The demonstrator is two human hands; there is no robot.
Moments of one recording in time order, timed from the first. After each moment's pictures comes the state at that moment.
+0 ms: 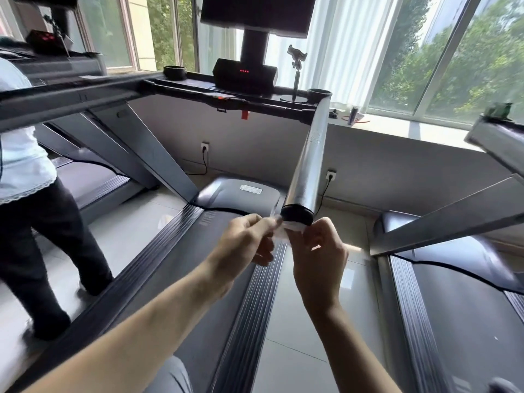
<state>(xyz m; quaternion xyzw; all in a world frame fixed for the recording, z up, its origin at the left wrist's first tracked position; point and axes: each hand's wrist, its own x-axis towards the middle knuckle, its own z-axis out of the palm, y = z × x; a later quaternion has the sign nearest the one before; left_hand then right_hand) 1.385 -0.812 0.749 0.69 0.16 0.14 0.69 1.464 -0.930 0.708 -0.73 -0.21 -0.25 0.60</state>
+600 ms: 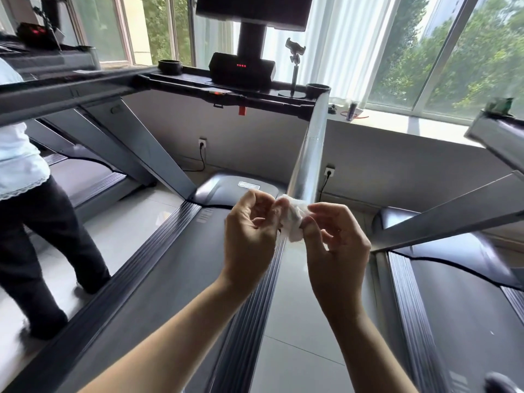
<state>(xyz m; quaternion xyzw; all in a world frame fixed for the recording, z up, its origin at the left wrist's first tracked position) 1.412 -0.835 0.743 0.68 0.11 0.45 0.57 1.452 -0.948 0.746 -0.65 -0.30 -0.20 0.67</state>
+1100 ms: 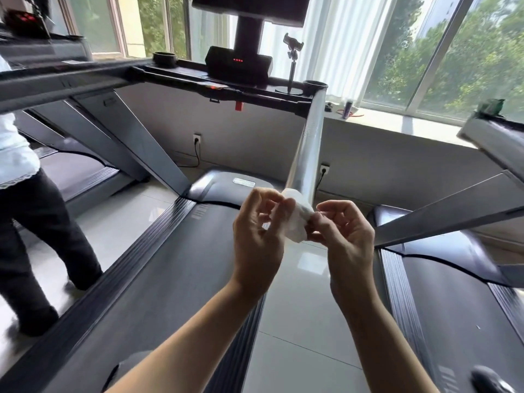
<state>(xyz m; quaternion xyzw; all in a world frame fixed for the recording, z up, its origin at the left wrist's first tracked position) 1.419 -0.849 0.733 0.65 0.06 0.50 0.57 1.473 -0.963 0.745 -0.59 -0.26 -0.03 0.77</state>
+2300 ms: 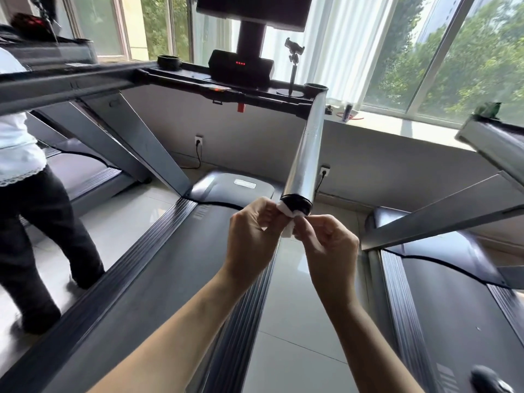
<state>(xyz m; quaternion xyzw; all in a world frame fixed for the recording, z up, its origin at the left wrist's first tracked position) 1.418 -0.827 0.707 0.72 0.06 0.41 0.56 1.466 -0.953 0.712 -0.70 -0.26 -0.14 0.65</state>
